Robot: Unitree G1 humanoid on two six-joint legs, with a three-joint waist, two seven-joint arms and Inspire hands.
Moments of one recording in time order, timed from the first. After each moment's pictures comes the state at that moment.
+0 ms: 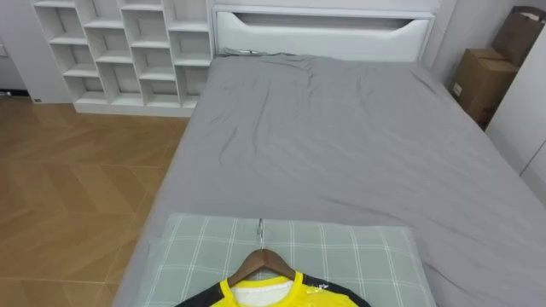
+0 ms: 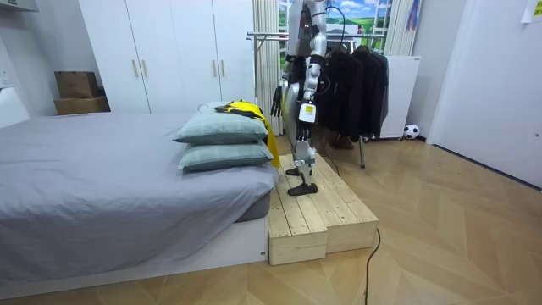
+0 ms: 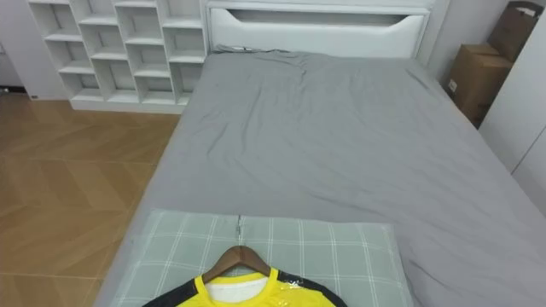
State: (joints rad) left arm 0.21 0.18 0.10 1.12 0.06 0.08 0.10; right arm 0.10 -0.21 0.13 1.24 0.36 0.09 0.32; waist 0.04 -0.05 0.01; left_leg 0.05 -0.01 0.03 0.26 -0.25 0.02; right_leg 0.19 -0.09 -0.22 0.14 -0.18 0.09
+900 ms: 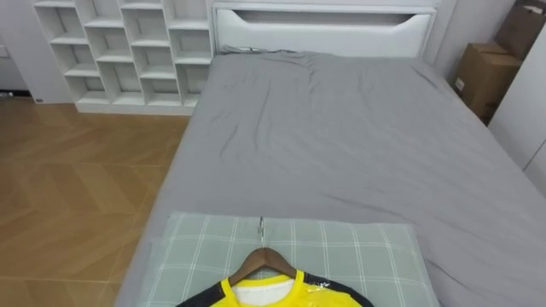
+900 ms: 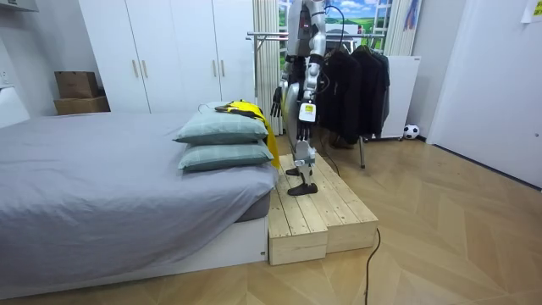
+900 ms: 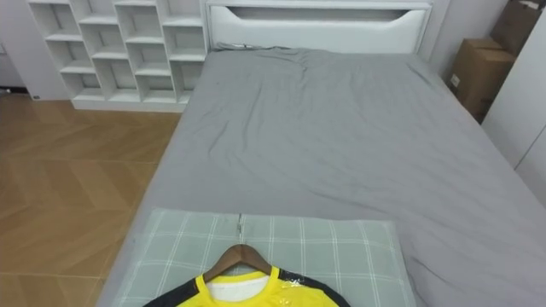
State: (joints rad) left arm 0.21 0.17 0.08 1.12 0.08 0.09 0.11; right arm 0.10 -0.21 0.13 1.24 0.36 0.08 0.30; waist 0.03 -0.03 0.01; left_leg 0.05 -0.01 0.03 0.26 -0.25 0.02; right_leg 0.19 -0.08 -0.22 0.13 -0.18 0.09
